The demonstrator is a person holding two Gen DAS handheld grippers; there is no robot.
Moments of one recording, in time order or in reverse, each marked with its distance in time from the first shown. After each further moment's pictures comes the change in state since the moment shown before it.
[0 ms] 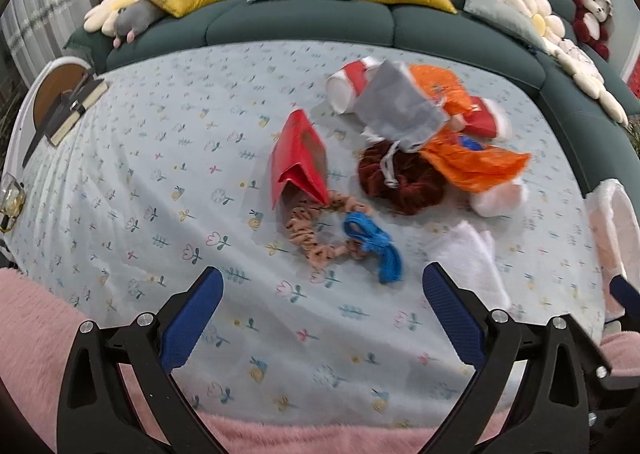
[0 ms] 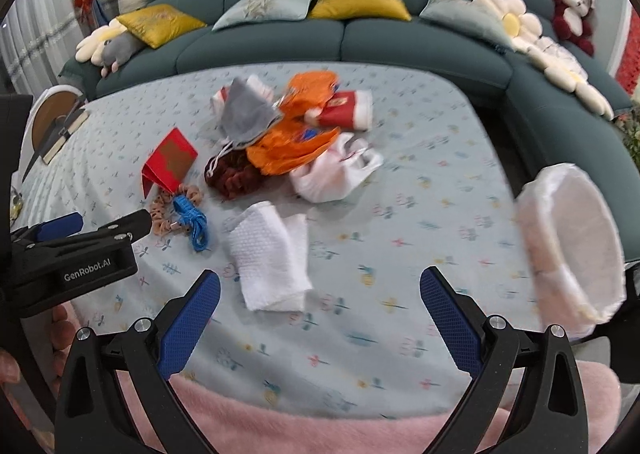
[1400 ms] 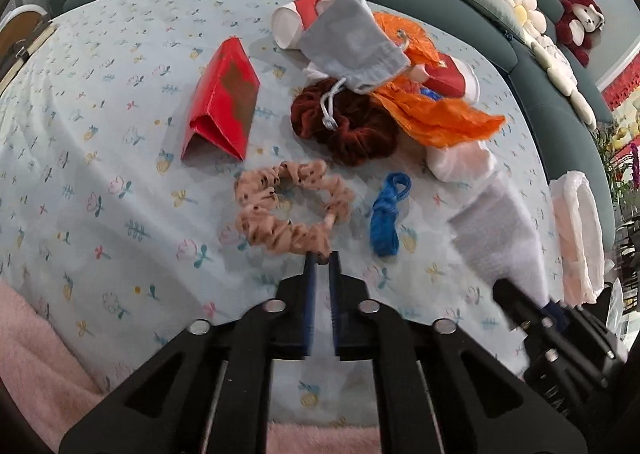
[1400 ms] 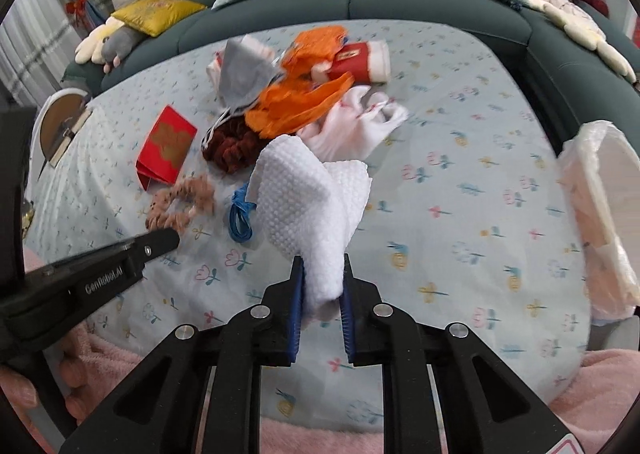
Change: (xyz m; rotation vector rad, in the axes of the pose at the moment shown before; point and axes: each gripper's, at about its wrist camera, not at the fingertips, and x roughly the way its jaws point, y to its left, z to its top) left arm 0.030 -0.021 -0.018 -0.062 0.165 -0.211; right arm 0.031 -0.017 -0.008 0.071 0.091 0.088
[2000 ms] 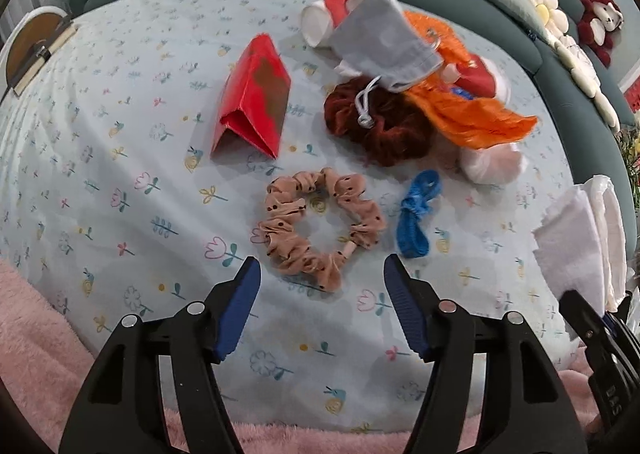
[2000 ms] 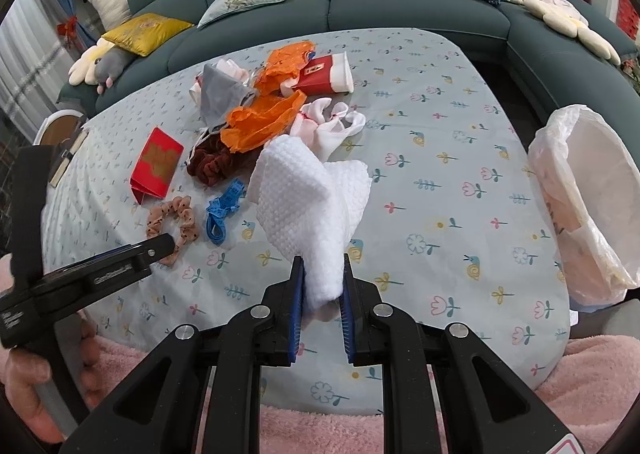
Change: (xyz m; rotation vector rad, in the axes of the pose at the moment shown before) left arm 0.009 0.006 0.008 -0.017 0.001 0.096; right arm -0.018 -0.026 -0.003 0.047 -0.025 0.003
